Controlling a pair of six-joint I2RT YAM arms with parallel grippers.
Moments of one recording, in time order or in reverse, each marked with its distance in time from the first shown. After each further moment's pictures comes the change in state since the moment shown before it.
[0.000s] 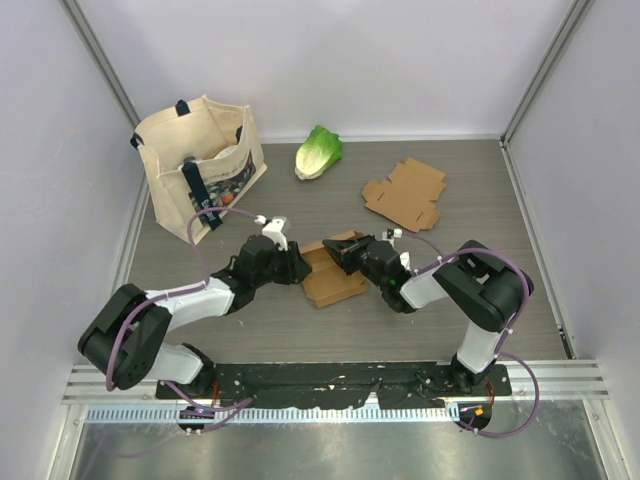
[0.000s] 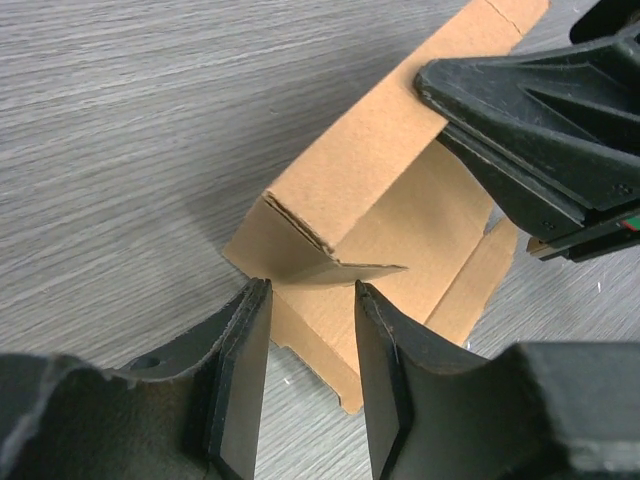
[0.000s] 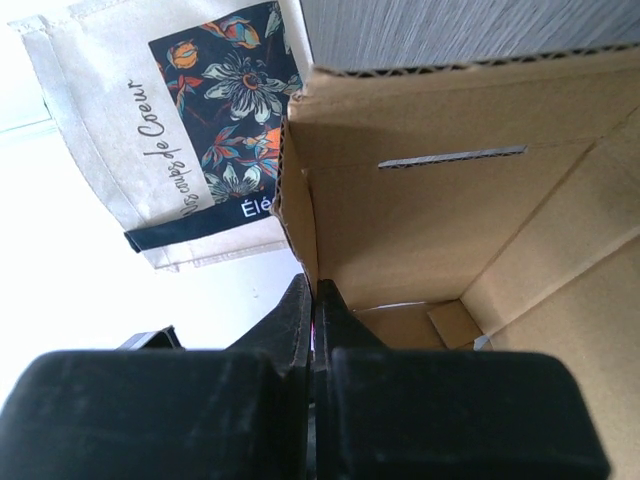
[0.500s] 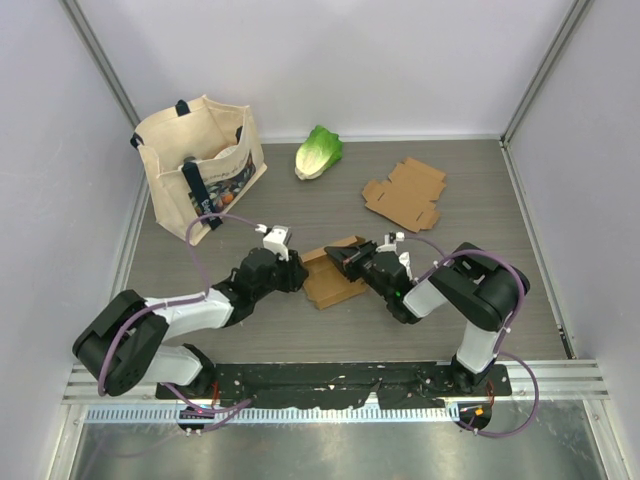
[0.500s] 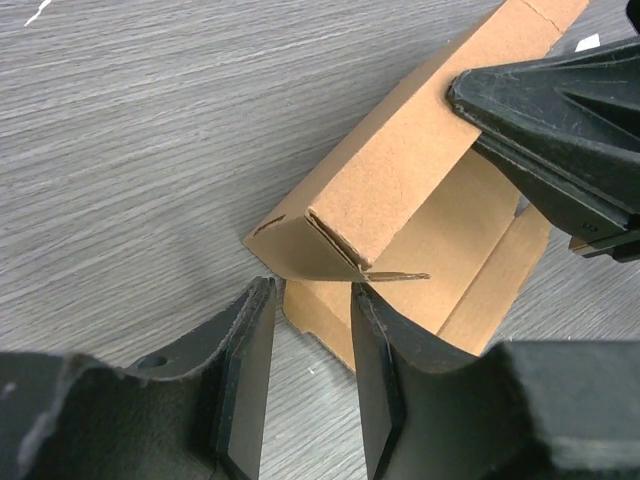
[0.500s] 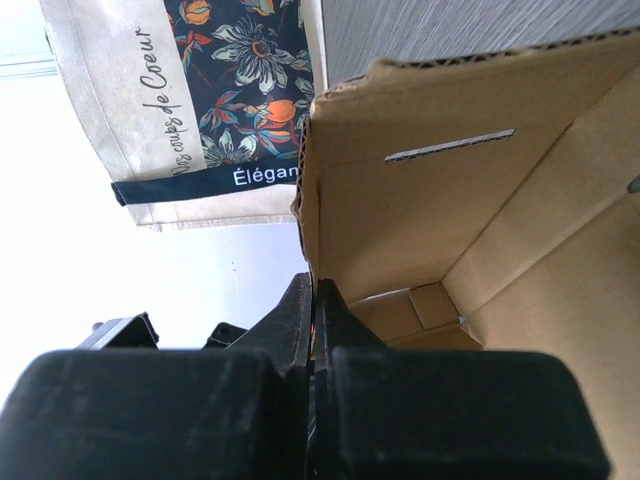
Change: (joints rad) left arm -0.080 -0.050 -0.088 0.085 -0.157 0.080; right arm 0.027 0.009 -0.093 0.174 0.012 -0.138
